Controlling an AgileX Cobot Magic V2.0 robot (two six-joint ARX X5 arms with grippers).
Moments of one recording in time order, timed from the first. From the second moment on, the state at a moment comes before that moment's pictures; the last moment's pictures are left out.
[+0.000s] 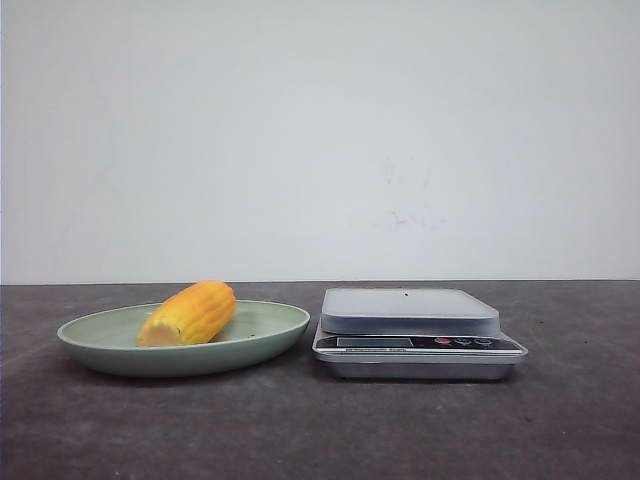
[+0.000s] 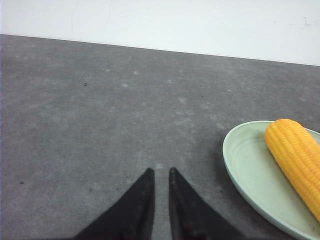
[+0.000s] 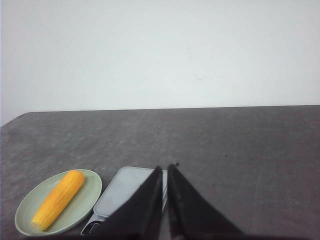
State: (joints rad) left arm -0.05 0.00 0.03 -0.18 -0.01 -0.10; right arm 0.59 0.14 0.87 -0.81 0.26 0.24
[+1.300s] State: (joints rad) left arm -0.05 0.00 0.03 -0.18 -0.01 -0.10; right arm -0.02 0.00 0.40 -0.26 -0.03 -0.02
